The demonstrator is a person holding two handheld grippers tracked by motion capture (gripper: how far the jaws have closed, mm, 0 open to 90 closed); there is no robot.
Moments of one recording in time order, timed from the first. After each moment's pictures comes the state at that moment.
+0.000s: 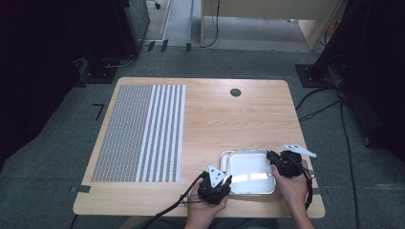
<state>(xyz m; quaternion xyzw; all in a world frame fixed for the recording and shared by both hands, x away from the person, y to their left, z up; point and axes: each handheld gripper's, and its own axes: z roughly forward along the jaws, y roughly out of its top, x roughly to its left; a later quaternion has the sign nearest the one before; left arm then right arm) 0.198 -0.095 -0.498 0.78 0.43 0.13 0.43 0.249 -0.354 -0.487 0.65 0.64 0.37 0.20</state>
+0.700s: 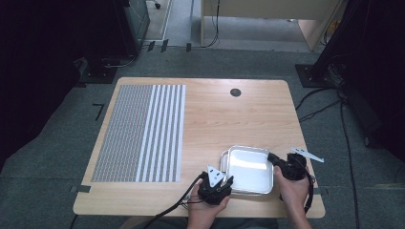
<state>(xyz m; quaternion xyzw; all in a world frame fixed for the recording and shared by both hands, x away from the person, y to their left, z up) 0.198 -0.094 -0.500 0.77 0.45 0.11 0.45 0.240 -0.366 -0.494 0.69 0.58 0.42 0.14</state>
